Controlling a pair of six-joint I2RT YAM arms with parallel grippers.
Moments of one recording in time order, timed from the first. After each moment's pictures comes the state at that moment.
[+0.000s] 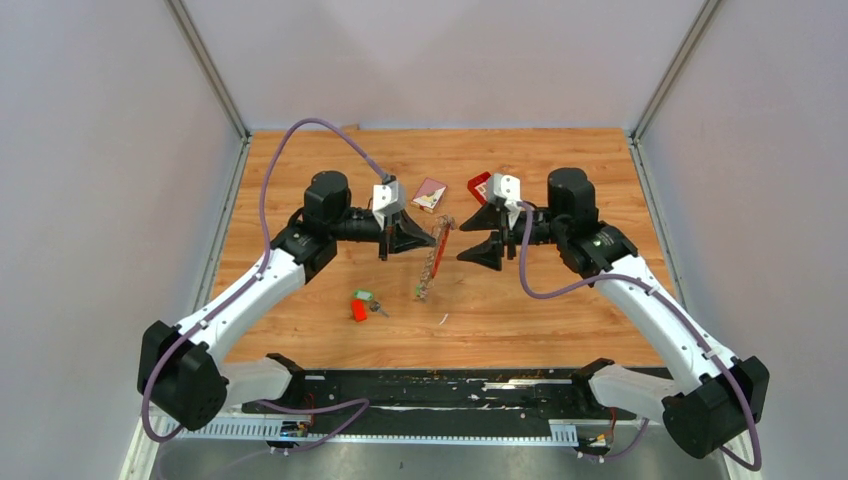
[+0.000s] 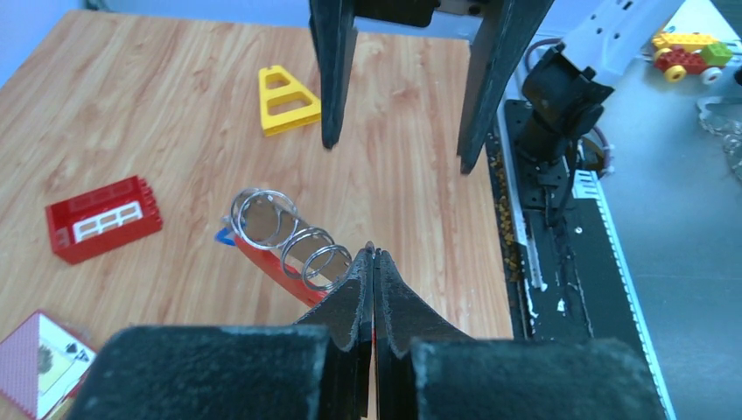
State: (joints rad) left arm -0.52 1.22 0.97 0.02 1.00 0.15; right arm 0.45 1.13 1.05 -0.27 -0.98 -0.36
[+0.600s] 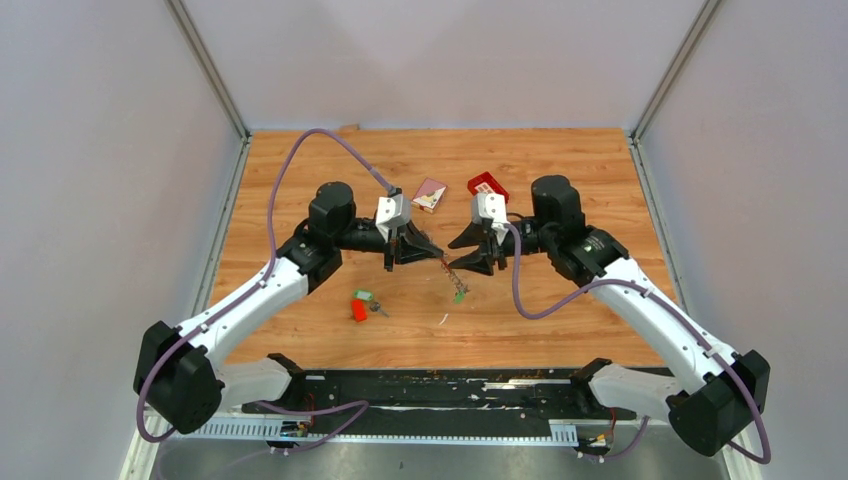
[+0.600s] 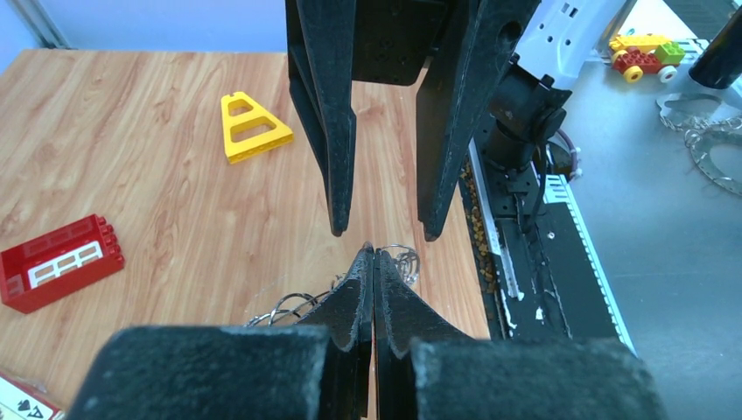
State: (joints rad) left arm -0.59 1.19 0.89 0.15 1.02 0.10; right arm 0.57 1.13 1.05 -0.32 -0.96 -0.49
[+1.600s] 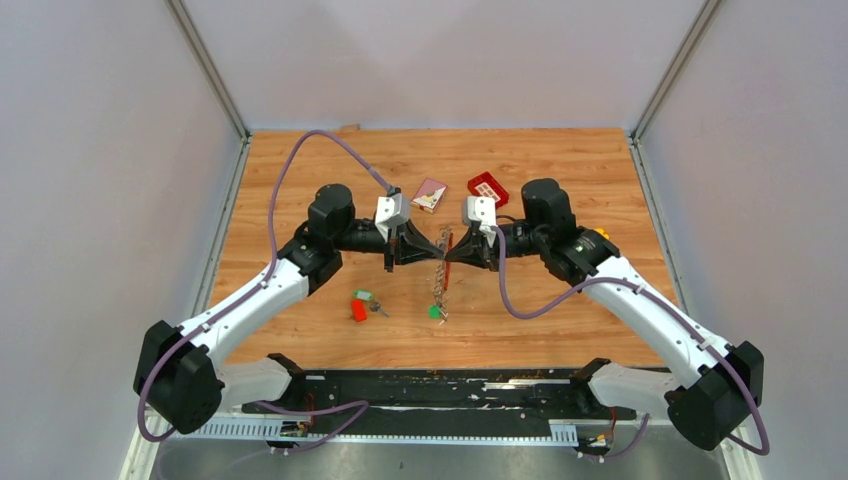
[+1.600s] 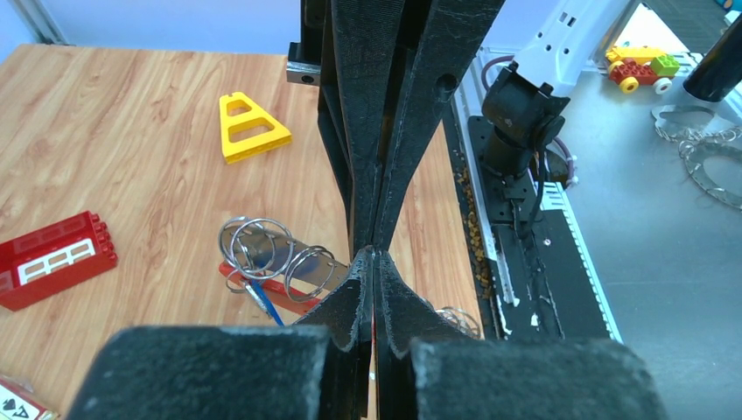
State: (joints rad) left arm -0.59 1.19 0.87 0.21 1.02 0.05; right arm 0.60 1.16 1.03 -0.31 -0.87 -0.50
